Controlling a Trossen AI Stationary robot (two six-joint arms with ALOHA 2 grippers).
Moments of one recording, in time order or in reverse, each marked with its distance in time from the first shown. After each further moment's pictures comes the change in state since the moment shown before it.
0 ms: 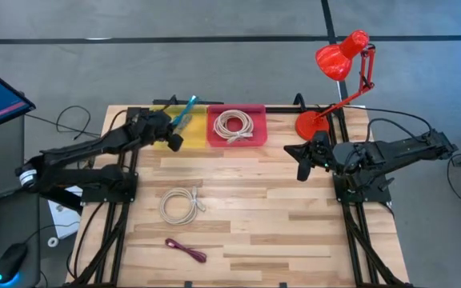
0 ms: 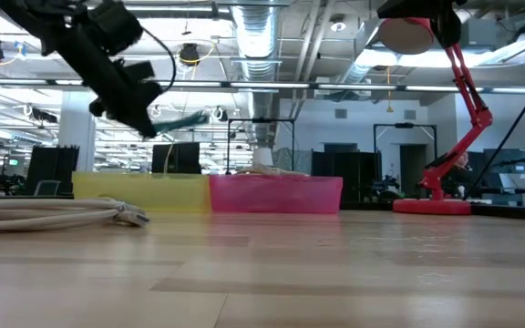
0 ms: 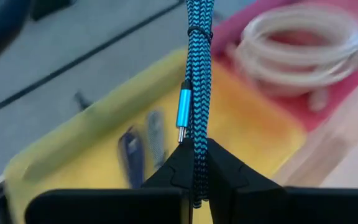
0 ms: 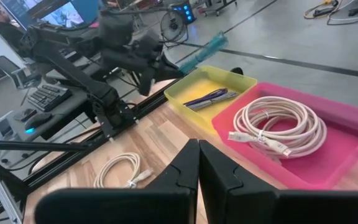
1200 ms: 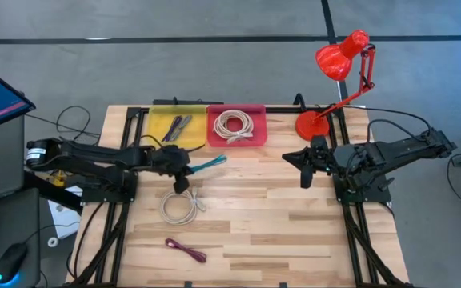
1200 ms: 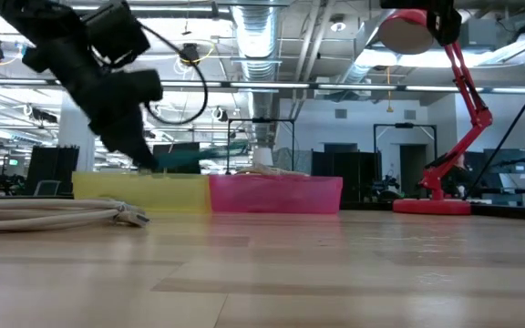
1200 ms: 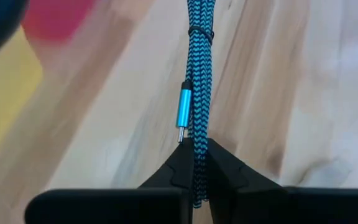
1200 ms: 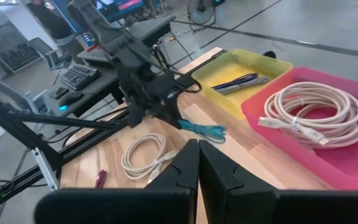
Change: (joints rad) left arm -0.439 0.168 -0.105 0.076 0.270 -0.134; right arm 0.034 0.000 0.000 0.000 -0.105 0.000
